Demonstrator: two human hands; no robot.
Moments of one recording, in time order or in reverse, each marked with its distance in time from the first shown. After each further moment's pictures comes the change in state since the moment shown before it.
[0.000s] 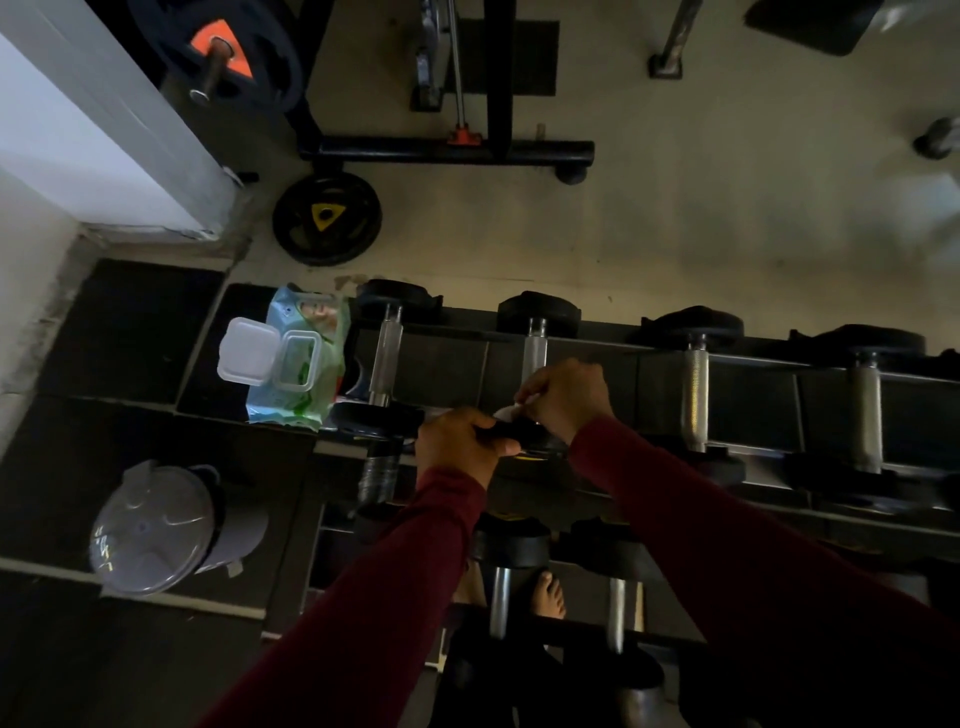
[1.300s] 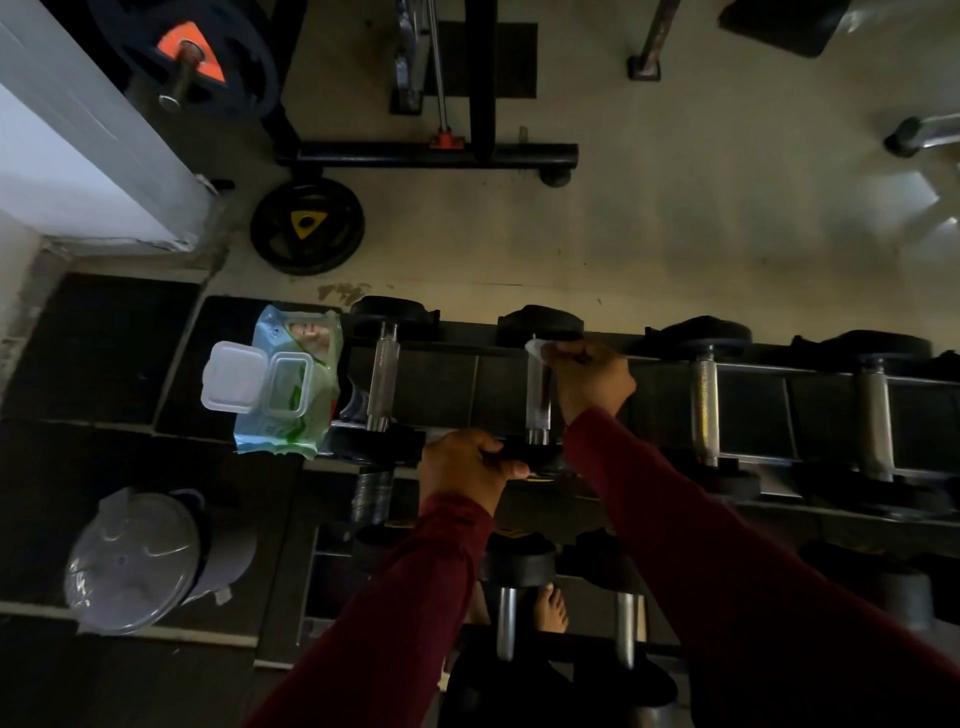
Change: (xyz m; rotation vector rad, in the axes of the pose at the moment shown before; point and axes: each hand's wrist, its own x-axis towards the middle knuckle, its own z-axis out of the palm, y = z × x) left_hand 0.011 -0.003 -0.003 -0.003 -0.056 -0.016; right_hand 0.039 -0.014 0.004 0.844 0.535 0.353
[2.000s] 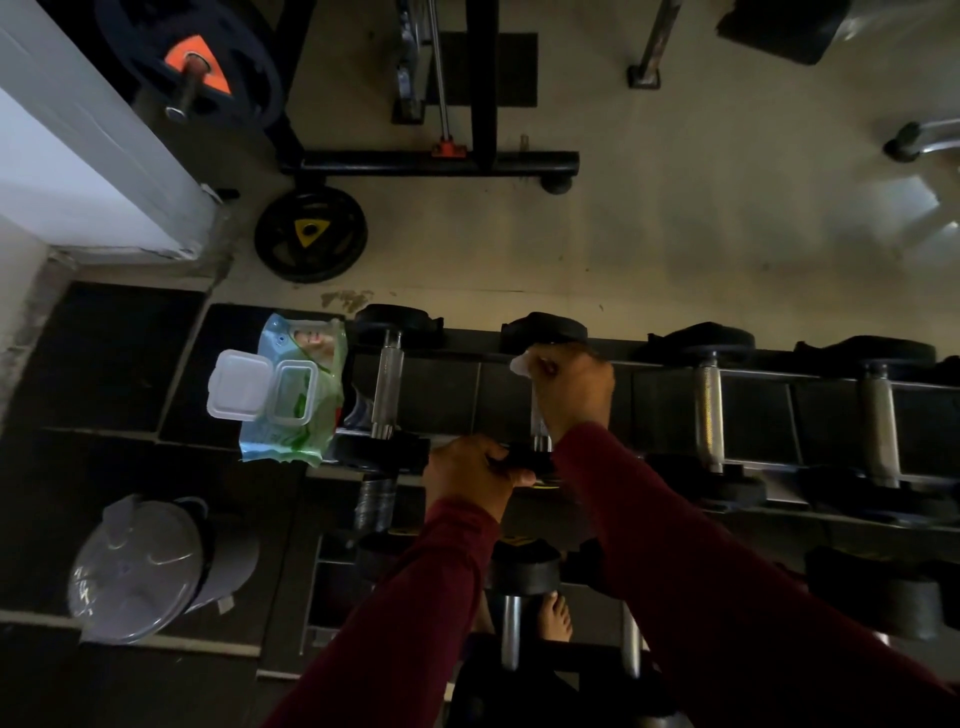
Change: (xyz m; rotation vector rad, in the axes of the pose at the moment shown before) left_hand 0.001 0.002 -0.002 0.075 -0.005 0.011; right_hand -0.005 0.010 0.009 -0.651 -0.092 -0.588
